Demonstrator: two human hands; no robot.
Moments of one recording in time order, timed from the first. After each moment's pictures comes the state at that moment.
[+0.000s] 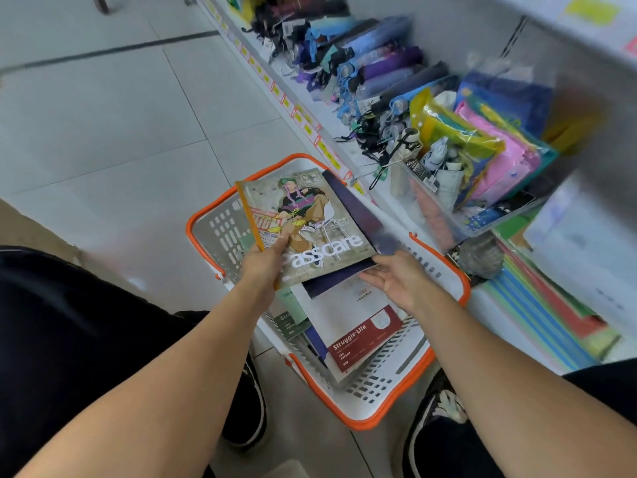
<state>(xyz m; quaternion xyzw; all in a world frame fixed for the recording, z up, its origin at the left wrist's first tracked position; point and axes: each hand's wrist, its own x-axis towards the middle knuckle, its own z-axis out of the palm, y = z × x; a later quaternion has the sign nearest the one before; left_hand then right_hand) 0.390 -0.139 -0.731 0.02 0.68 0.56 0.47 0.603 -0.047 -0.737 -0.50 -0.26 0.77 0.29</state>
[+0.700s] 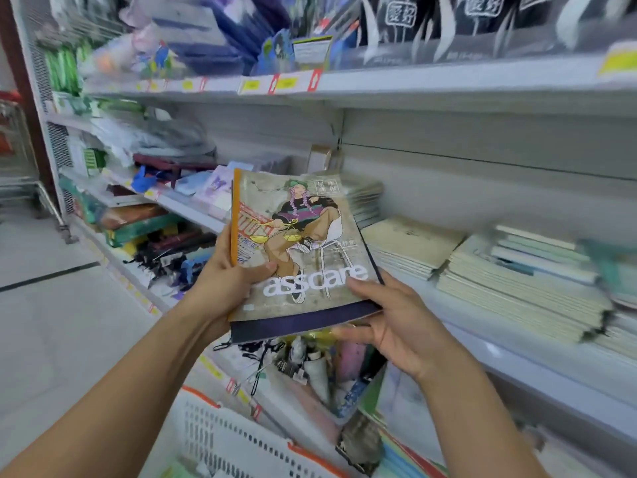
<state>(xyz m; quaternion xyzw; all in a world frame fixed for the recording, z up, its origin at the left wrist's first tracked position) 0.494 0.004 -0.404 0.47 0.35 0.63 0.51 0.726 -0.021 -0.405 -0.28 -0.43 0.71 0.48</state>
